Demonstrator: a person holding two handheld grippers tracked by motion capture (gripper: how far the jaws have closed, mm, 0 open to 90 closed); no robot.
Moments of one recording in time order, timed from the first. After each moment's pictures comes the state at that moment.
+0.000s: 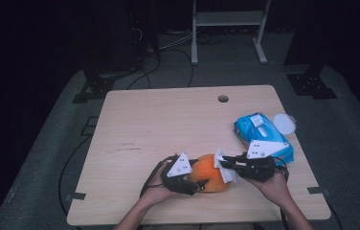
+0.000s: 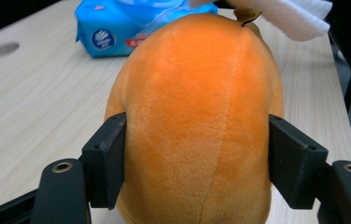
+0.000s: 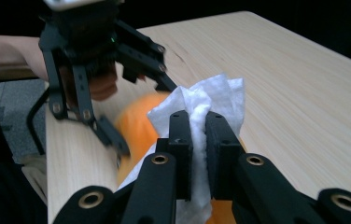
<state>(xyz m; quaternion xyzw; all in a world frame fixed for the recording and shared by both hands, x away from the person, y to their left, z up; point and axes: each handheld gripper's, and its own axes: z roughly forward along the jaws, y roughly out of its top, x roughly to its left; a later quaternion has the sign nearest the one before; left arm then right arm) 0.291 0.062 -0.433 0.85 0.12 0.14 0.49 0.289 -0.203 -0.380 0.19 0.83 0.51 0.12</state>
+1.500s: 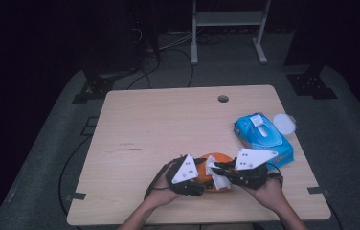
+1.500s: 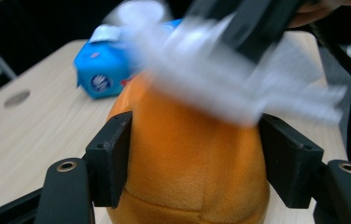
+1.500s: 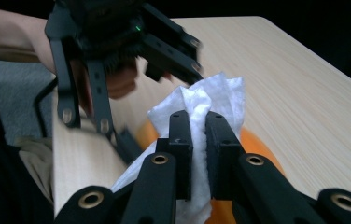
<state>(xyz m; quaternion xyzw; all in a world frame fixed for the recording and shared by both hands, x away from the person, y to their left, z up) 0.274 0.046 -0.418 0.84 0.07 0.18 0.51 0.267 -0.174 -0.370 0.13 0.85 0.48 0.15</state>
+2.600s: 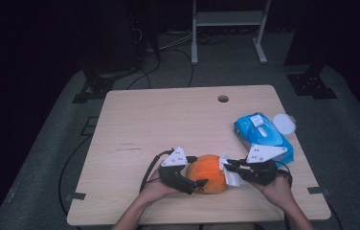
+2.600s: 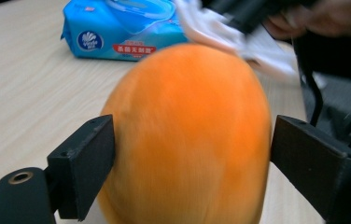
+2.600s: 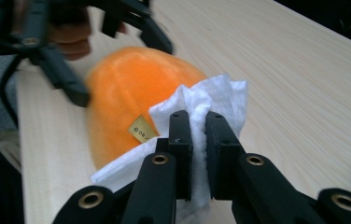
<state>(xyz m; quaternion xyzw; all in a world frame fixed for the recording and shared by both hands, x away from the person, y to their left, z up) 0.307 0.073 -0.426 0.84 0.17 0.05 0.52 0.285 -0.211 -0.396 0.21 0.85 0.47 0.14</state>
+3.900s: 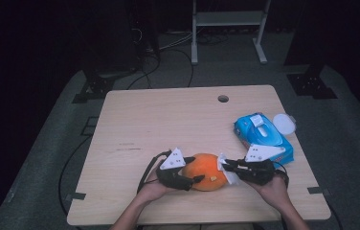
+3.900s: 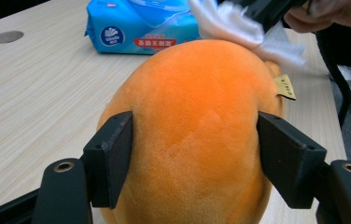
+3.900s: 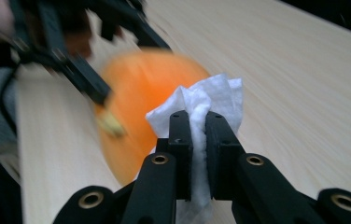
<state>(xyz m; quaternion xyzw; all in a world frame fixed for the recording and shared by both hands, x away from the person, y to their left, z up) 0.305 0.079 -0.432 0.84 0.16 0.10 0.51 0.289 -0.207 -0.401 0.22 0.83 0.49 0.13</state>
